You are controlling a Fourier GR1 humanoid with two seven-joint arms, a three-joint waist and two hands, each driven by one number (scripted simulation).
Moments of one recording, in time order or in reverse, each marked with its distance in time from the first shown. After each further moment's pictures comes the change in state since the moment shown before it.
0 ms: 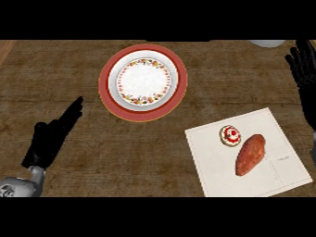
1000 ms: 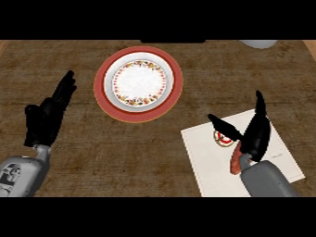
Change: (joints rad) left arm -0.136 -0.070 0.089 0.049 -0.056 0.116 -0.080; right arm 0.048 0.281 0.271 0.285 0.701 -0.777 0.528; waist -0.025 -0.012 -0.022
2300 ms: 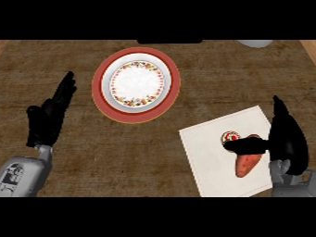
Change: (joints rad) left arm 0.003 -0.026 0.022 0.027 -0.019 -0.003 -0.025; right arm 0.058 -0.126 -0.037 -0.538 0.269 0.763 0.765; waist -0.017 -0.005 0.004
